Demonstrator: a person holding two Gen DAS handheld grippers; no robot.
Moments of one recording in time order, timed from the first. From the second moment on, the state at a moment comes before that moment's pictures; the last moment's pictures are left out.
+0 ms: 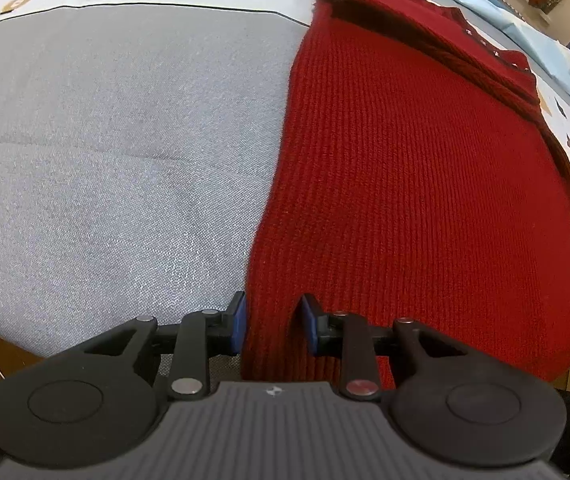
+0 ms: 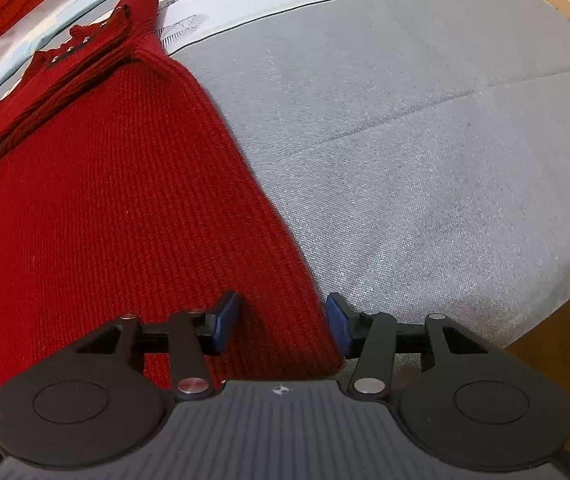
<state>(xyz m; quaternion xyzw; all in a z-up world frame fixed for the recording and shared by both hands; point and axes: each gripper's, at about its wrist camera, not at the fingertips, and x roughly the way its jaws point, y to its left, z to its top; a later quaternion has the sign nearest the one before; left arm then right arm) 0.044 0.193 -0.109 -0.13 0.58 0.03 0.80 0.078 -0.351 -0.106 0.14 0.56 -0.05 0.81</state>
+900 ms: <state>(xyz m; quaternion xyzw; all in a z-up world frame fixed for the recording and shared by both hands) 0.035 0.198 -0.093 -0.16 0.56 0.00 0.82 0.067 -0.370 -0.084 0.22 0.51 -0.03 0.83</state>
